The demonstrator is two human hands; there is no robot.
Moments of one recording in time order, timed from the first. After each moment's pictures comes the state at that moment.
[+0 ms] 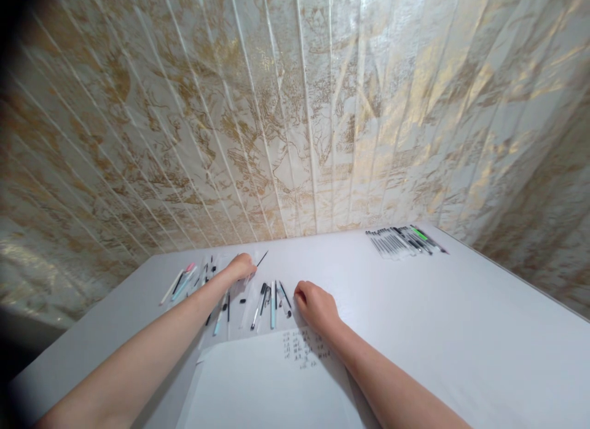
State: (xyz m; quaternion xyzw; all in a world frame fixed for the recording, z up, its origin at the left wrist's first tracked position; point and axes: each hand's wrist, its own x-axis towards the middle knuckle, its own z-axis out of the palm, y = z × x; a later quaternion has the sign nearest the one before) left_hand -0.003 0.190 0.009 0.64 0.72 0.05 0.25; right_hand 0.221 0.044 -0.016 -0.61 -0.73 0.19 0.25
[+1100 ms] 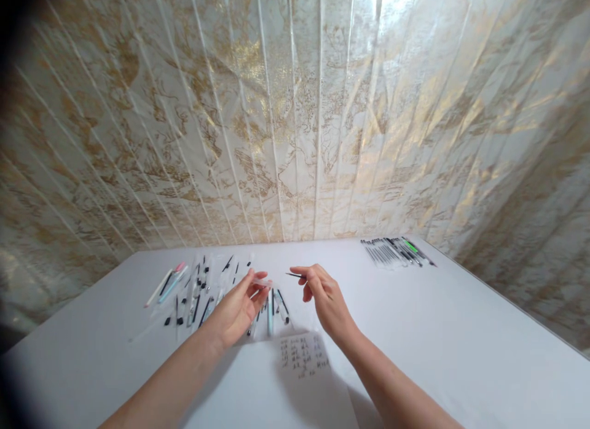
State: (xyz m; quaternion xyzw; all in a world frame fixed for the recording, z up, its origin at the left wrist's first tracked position) left_hand 0.040 0.051 0.046 0.23 0.39 0.55 0.70; right_hand 0.225 0.024 0.048 -0.47 -0.63 0.33 0.52
